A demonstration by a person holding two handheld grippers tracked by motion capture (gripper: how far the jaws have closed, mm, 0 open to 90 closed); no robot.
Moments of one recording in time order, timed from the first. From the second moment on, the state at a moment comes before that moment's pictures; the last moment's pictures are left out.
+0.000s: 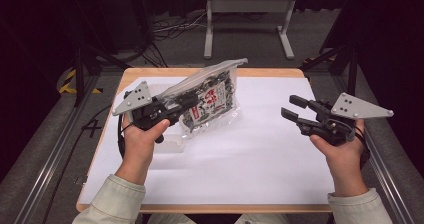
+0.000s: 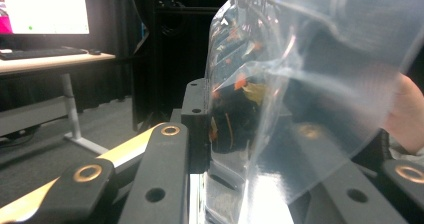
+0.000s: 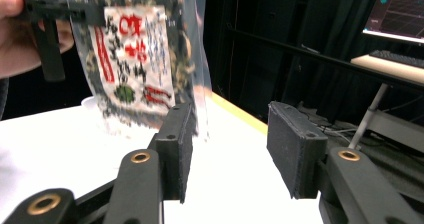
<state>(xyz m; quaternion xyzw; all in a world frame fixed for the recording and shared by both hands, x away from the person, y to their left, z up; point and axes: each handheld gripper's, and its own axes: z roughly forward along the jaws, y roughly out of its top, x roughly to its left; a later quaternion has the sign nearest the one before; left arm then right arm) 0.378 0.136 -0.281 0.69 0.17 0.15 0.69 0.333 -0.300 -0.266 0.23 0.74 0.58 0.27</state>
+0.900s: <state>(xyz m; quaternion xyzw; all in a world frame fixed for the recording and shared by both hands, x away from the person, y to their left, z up) 0.396 0.174 -0.273 0.67 0.22 0.20 0.68 0.328 -0.343 -0.304 0.31 0.74 0.53 0.28</state>
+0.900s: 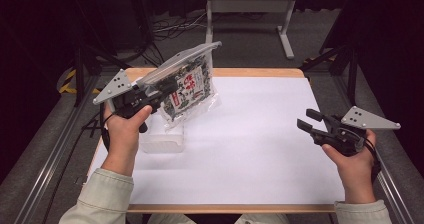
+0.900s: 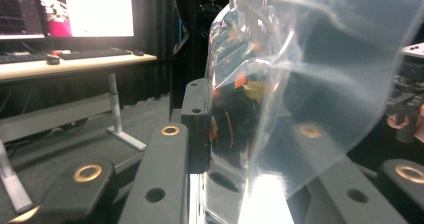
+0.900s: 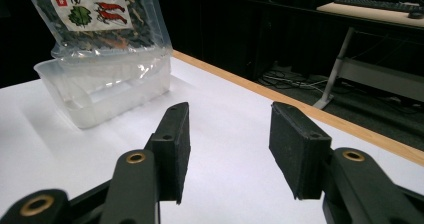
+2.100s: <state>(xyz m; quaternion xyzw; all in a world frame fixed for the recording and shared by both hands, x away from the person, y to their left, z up) 0.416 0.223 -0.294 0.68 0.28 0.23 0.63 0.336 -0.340 -0.315 0.33 0.74 0.53 0.26</state>
